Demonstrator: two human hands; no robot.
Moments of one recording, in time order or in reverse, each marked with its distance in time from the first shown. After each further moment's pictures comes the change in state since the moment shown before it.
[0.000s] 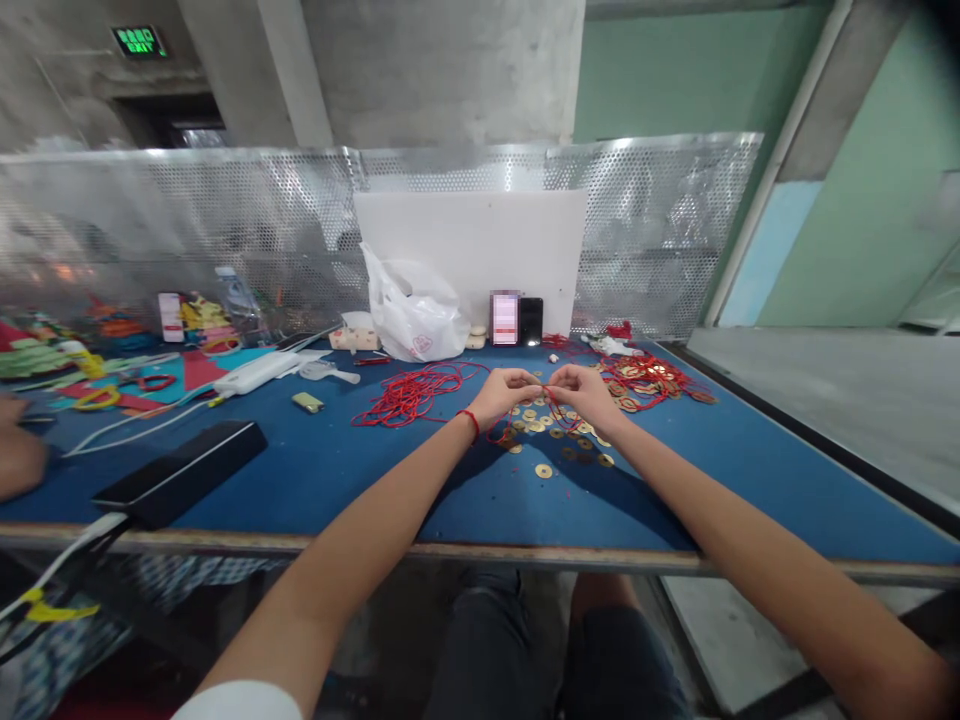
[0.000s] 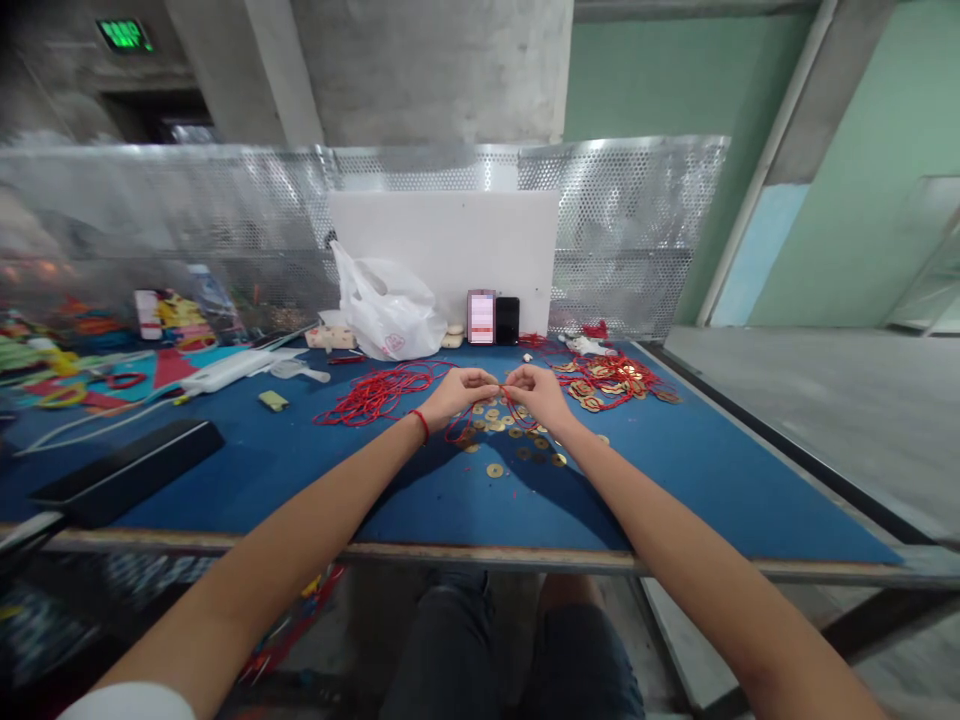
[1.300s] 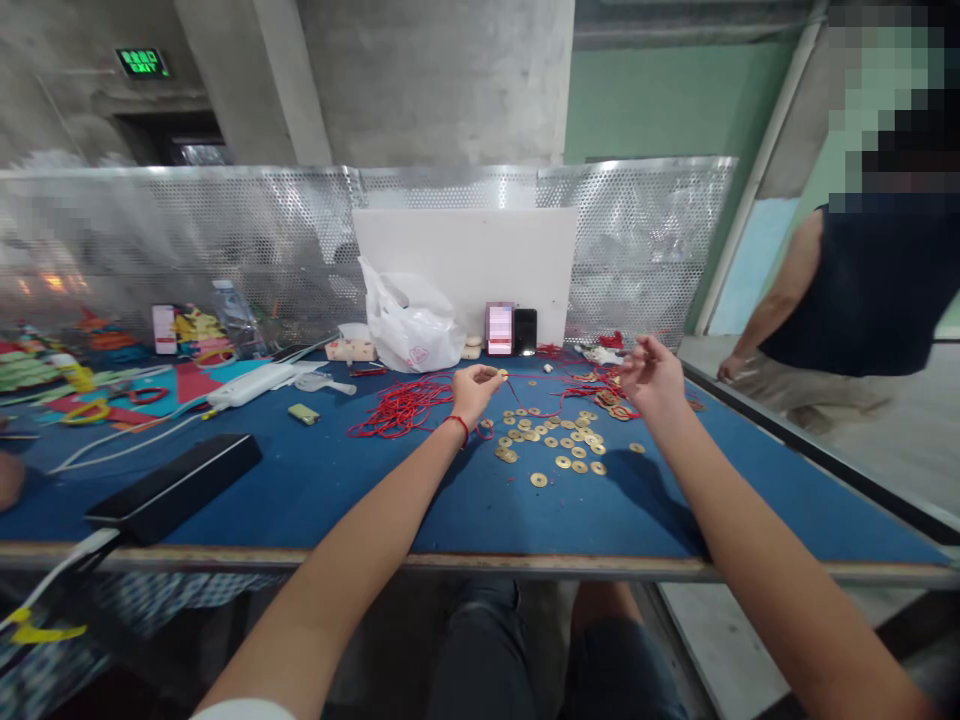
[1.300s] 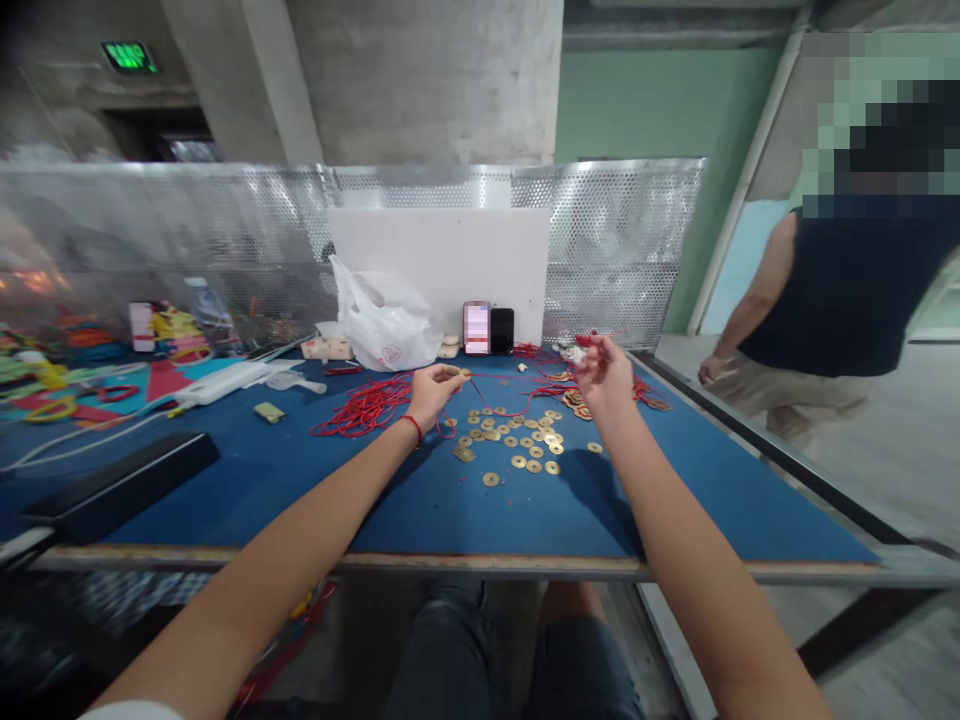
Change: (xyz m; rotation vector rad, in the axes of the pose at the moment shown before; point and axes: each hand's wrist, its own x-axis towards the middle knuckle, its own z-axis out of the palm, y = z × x) left_hand 0.018 -0.014 -0.027 0.001 0.547 0.126; right_hand 0.011 -0.038 -0.074 0.863 0.597 0.089
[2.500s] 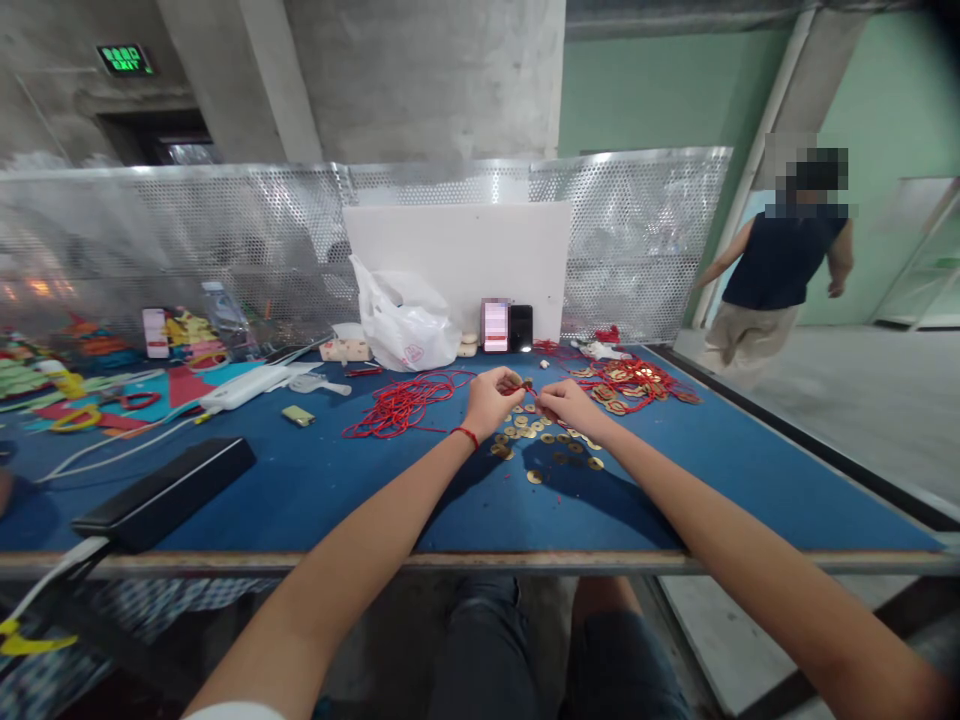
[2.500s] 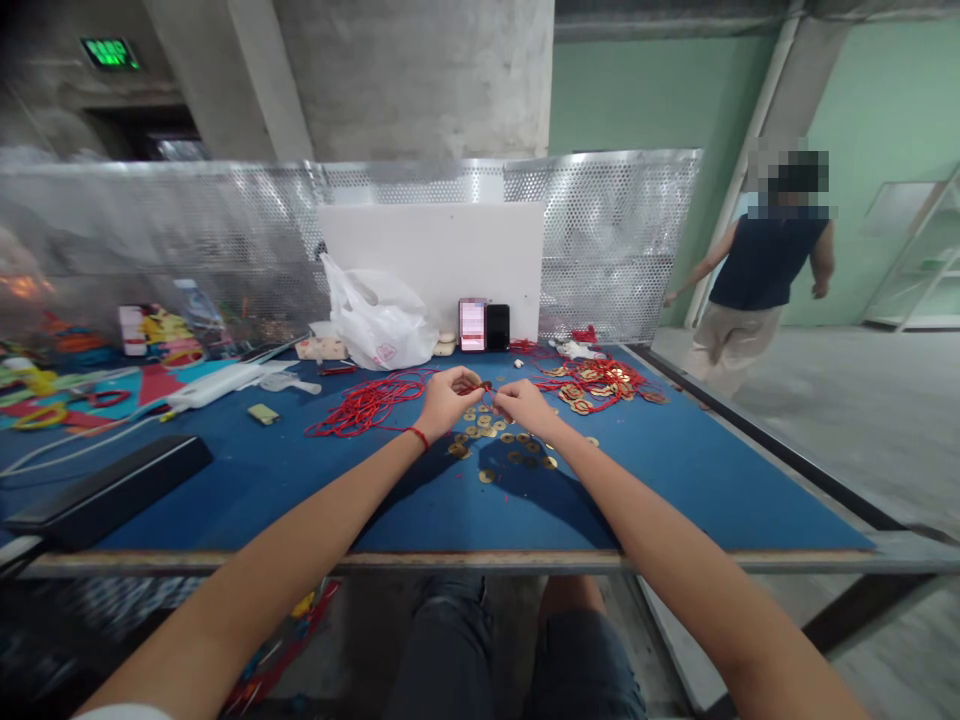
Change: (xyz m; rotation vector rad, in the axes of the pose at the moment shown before) left_hand -0.032 0.017 0.021 0.198 -0.228 0.229; right_hand -0.042 0.068 0.014 -1.151 -0.699 -0.061
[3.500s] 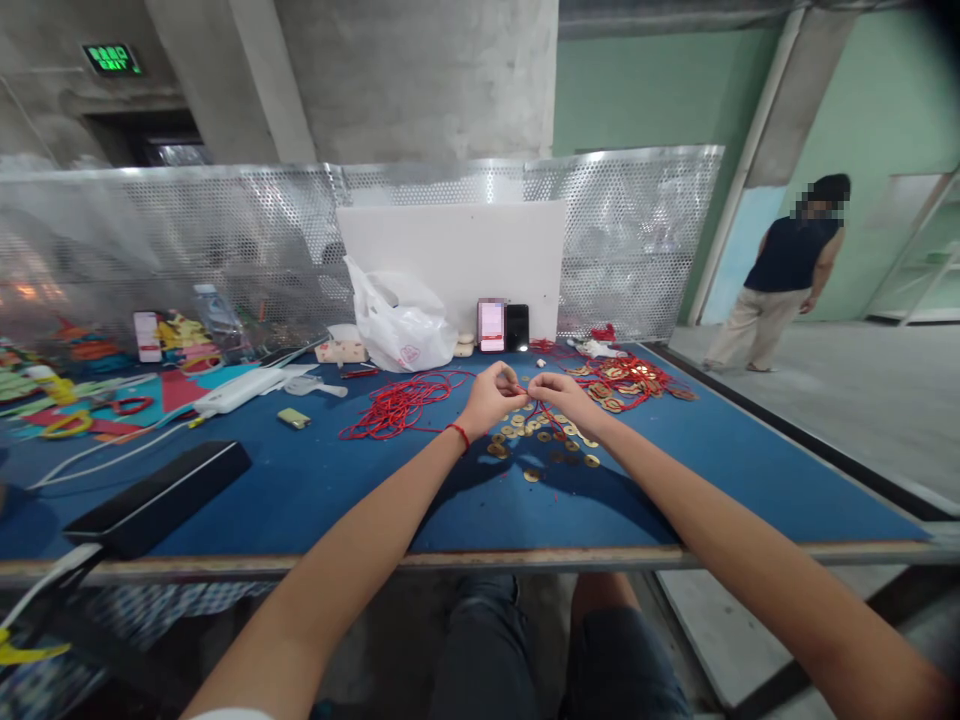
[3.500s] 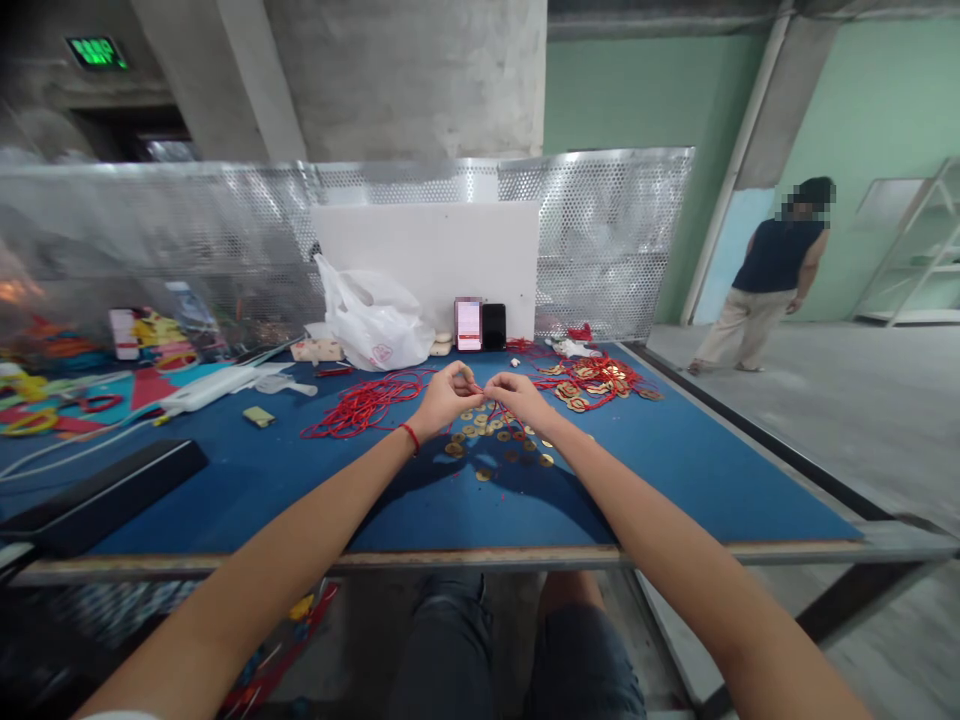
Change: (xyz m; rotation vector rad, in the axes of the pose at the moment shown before) left_hand -0.001 0.007 -0.002 -0.225 -0.191 -0.140; right_hand 0.005 0.005 0.000 0.200 0.044 -0.076
